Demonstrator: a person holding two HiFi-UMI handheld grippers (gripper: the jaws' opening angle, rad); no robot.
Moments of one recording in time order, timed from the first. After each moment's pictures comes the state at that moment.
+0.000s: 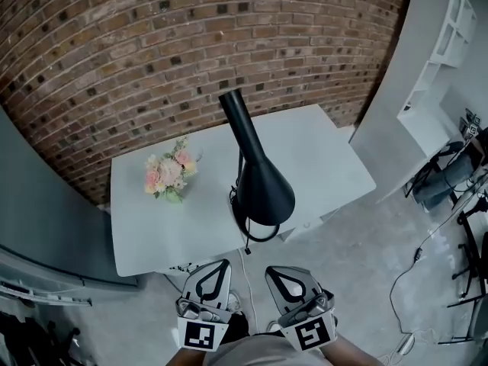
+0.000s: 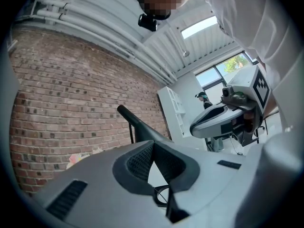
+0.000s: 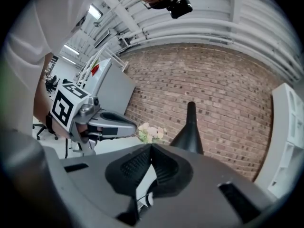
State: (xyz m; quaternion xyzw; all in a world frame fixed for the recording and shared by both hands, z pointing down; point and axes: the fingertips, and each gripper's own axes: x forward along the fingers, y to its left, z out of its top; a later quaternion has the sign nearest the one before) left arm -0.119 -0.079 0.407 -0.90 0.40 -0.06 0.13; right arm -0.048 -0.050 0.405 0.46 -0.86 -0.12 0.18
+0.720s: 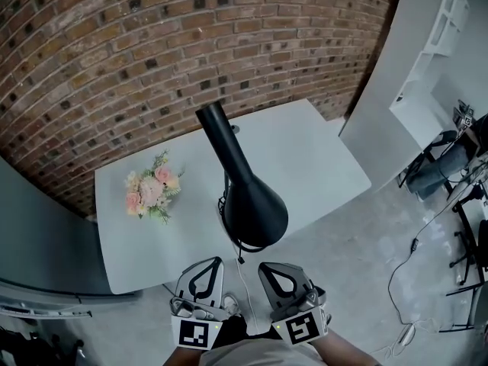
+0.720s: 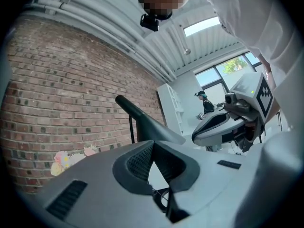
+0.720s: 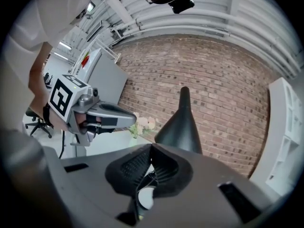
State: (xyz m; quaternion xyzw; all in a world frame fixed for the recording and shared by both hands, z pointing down) left arm -0.102 -0.145 0.420 -0.91 0.38 -0.07 0.12; right arm -0.029 -0.114 0.436 0.49 -0.85 -0.09 0.19
